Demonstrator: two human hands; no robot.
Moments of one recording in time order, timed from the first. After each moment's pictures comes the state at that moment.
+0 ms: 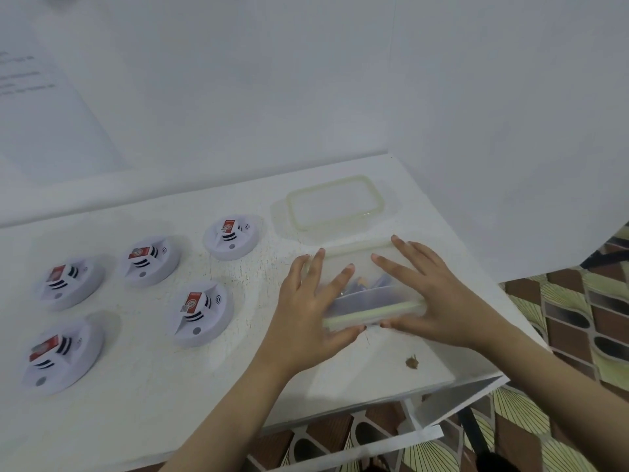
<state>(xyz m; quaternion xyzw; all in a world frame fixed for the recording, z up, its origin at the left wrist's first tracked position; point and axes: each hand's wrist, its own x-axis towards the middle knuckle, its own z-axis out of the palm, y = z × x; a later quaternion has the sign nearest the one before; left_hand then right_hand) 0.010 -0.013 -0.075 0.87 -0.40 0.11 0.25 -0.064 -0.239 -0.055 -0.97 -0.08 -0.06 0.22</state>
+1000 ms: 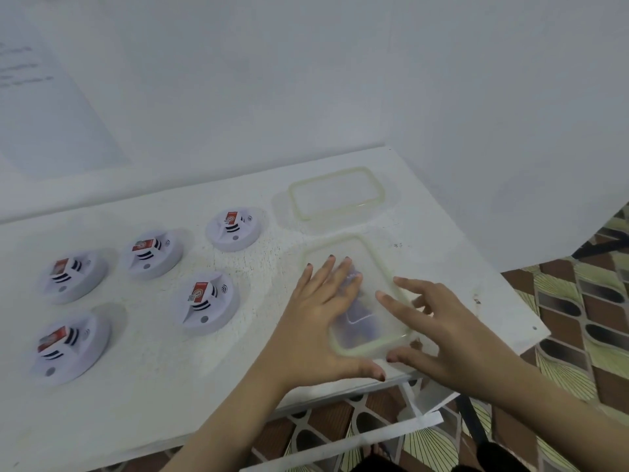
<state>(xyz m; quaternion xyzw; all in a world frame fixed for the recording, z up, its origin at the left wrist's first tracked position) -0.016 0.006 -0.061 0.83 -0.48 0.02 0.26 -0.123 -0.197 -0.054 -0.97 -0.11 -0.16 0.17</state>
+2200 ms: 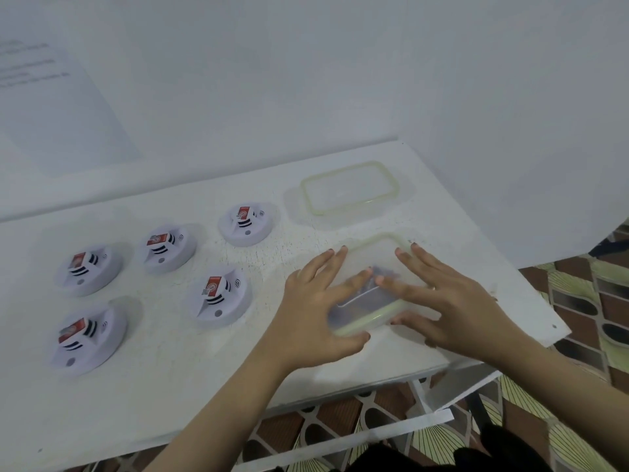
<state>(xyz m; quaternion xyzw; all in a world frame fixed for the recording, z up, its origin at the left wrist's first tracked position) -0.002 0.018 -0.057 0.86 -0.44 0.00 0.26 -0.085 -0.207 -0.065 -0.96 -0.15 -0.22 0.14</state>
